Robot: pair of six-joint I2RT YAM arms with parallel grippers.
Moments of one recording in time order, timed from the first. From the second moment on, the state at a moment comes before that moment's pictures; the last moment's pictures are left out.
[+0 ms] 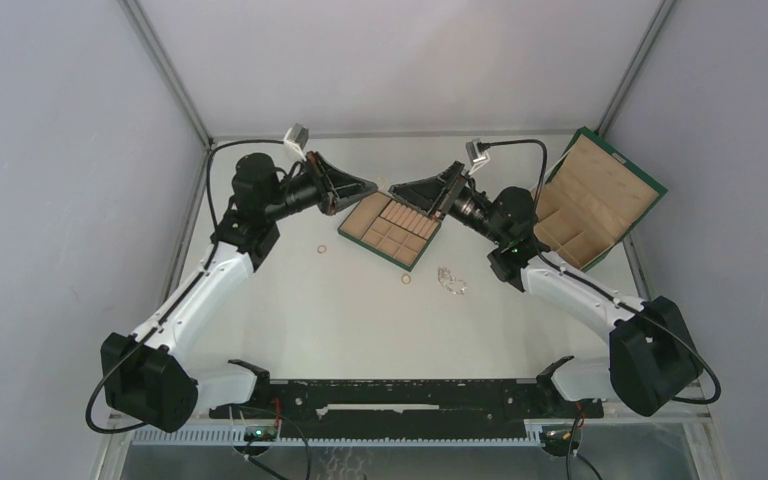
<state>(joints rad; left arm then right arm) -0.35 1.23 1.05 0.10 0.70 -1.19 0.55 1.32 0.83 0.73 -0.48 1.21</state>
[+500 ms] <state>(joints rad) -0.35 1.23 1.02 0.11 0.68 -1.22 0.57 1.43 0.83 0.84 -0.42 1.21</state>
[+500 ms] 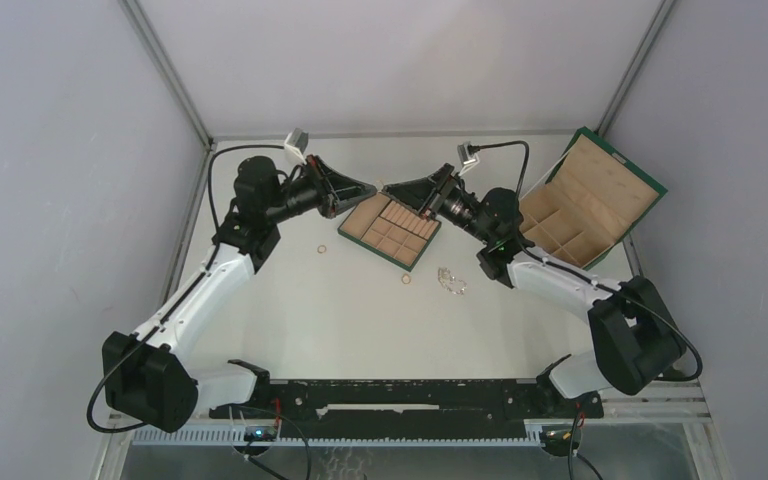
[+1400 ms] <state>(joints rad) -0.34 1.23 1.02 0.12 0.68 -1.22 0.56 1.50 0.87 0.93 -0.49 1.29</state>
